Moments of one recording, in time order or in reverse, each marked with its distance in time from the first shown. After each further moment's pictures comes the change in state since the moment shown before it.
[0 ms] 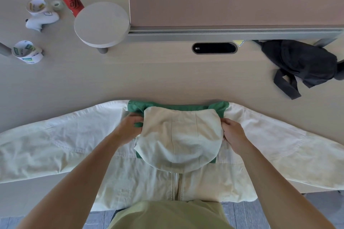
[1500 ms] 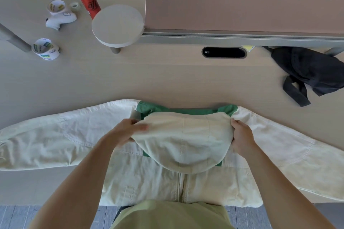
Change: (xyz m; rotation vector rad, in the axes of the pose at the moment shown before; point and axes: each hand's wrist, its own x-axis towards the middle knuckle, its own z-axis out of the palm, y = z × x) left_hand -0.017 -0.020 -0.028 -0.404 -0.149 -0.230; right_hand 0.010 0.002 0.003 0.300 0.058 0.106
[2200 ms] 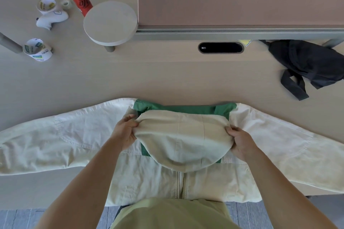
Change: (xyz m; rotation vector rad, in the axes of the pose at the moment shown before) left_hand 0.019 -0.012 0.017 -0.684 0.216 0.023; right_hand -0.001 0.024 -0.016 0.142 -0.072 0.154
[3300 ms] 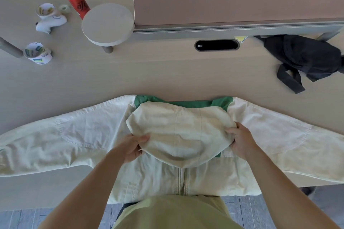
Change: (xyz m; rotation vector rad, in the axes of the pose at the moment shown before) left_hand -0.023 -0.042 -0.012 0.234 -0.007 -0.241; right_hand -0.013 0.010 -0.007 0.035 -0.012 -0.101
